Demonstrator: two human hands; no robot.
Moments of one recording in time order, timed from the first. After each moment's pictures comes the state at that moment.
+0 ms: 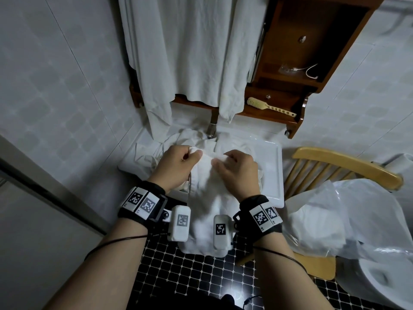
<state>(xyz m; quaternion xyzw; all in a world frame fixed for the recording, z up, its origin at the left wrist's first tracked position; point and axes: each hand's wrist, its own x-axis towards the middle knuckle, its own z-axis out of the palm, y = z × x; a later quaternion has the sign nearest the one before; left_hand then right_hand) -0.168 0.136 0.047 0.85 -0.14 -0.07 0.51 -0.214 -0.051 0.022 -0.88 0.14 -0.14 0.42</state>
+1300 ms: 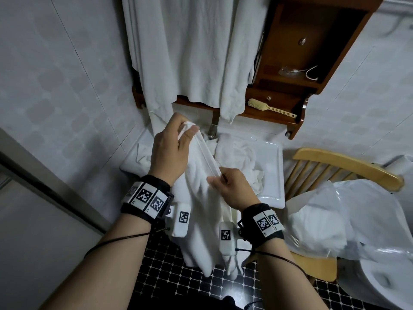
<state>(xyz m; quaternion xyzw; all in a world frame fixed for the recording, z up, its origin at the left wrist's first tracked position) -0.172 0.133 0.080 0.84 -0.18 0.22 0.47 -0.225 -0.057 -0.011 -0.87 -0.01 -0.01 0.49</state>
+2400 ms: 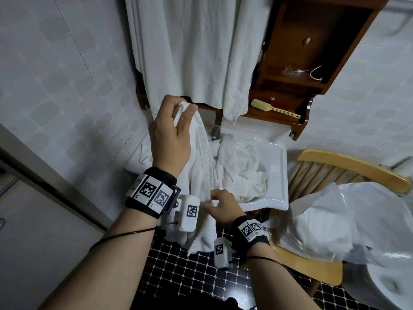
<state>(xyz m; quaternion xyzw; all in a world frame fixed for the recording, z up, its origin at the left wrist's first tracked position) -0.168 0.120 0.111 0.77 -0.15 0.35 0.52 -0.232 -0.038 -0.087 -0.90 0.03 0.09 0.42</state>
